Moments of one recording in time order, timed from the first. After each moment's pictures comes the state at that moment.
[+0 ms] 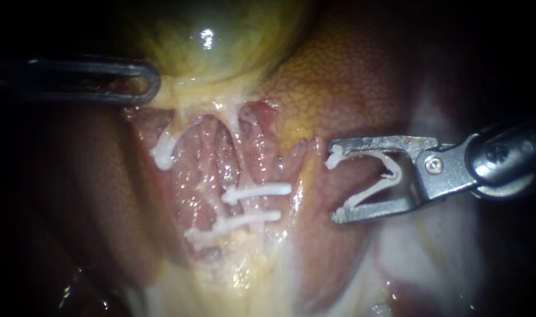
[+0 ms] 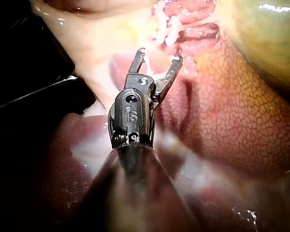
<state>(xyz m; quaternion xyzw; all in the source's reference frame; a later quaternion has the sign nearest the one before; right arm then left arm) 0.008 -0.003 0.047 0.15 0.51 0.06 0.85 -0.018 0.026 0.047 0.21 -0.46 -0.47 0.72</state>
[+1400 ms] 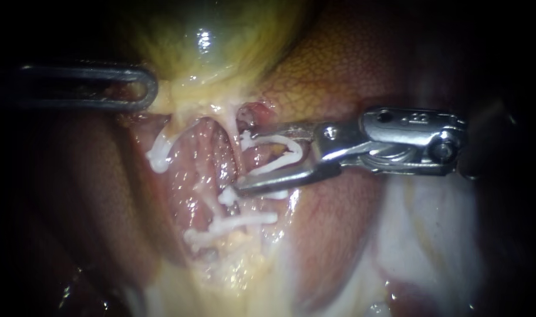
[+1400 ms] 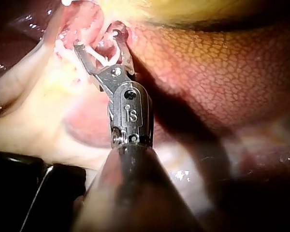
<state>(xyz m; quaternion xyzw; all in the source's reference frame) 0.018 -0.001 0.056 0.33 0.58 0.22 0.71 -0.019 0.025 0.047 0.20 -0.46 -0.47 0.72</state>
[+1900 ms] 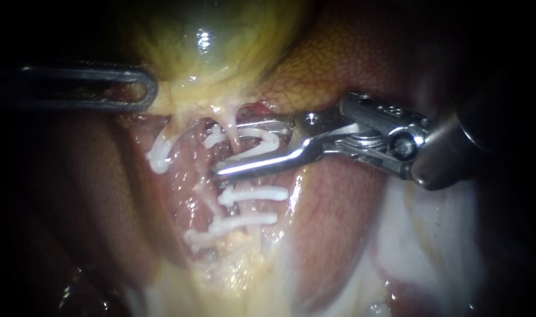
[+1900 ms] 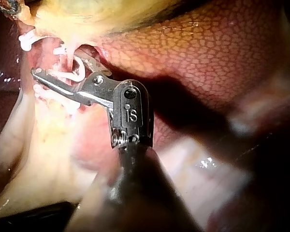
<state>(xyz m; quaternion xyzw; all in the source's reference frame) 0.020 0.000 0.057 0.43 0.64 0.21 0.60 -0.019 0.025 0.047 0.20 -0.46 -0.47 0.72</state>
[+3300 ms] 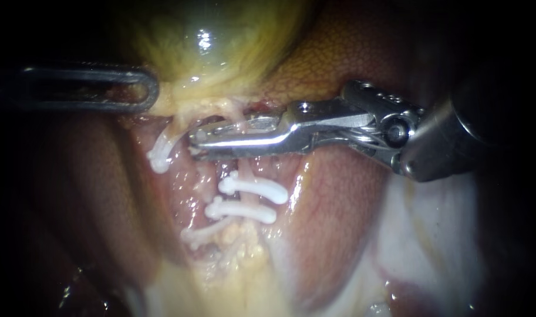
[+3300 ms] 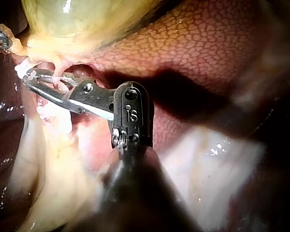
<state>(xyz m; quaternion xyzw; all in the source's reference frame) 0.020 0.000 0.056 0.48 0.63 0.26 0.56 -0.019 0.025 0.047 0.20 -0.46 -0.47 0.72</state>
